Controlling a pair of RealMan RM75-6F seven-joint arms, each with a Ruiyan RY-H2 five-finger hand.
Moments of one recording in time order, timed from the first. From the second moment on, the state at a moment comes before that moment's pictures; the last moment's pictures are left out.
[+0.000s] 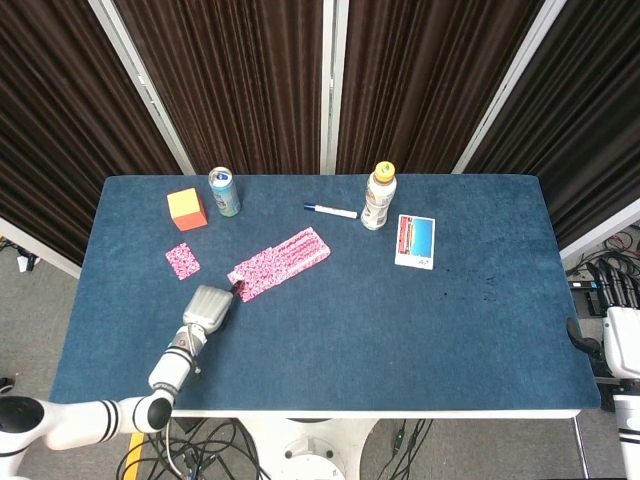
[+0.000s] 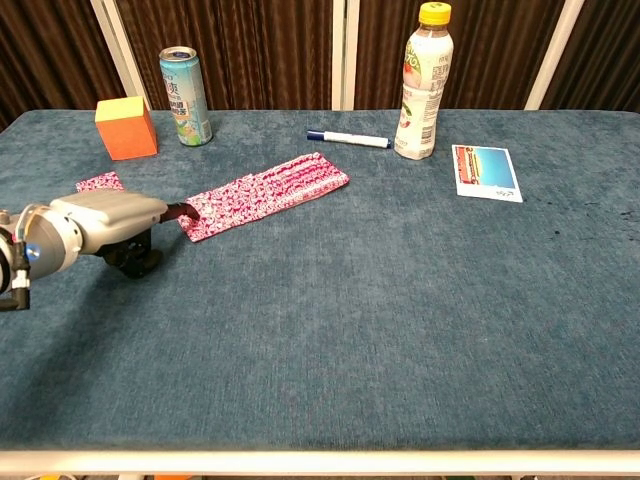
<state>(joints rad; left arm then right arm) -0.75 -1.69 -0.05 -1.35 0.78 0.89 0.65 0.11 -1.08 0.15 -1.57 -1.36 1.42 0.08</state>
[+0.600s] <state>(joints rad) -0.72 -1.64 0.06 -1.60 0.89 0.94 0.67 0.12 -1.08 0.14 -1.58 -1.36 1.42 0.06</state>
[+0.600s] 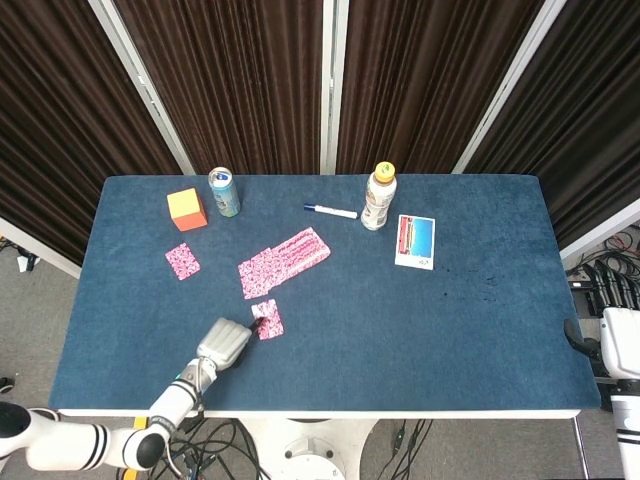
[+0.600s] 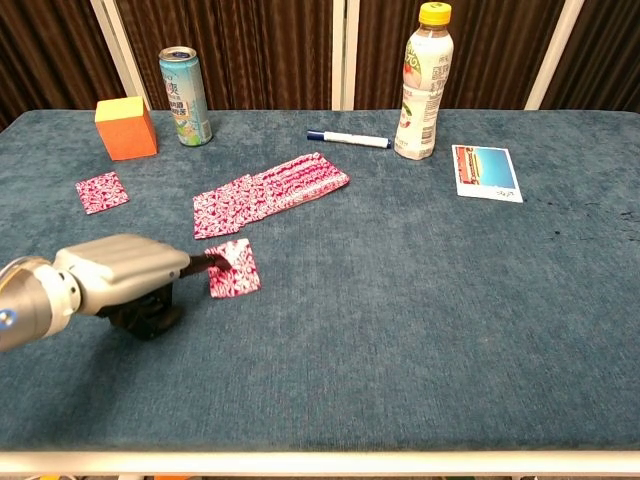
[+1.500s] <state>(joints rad) -0.60 -1.48 0.02 -1.75 1.11 1.27 0.58 0.12 -1.09 0.14 -1.58 -1.39 1.43 0.06</state>
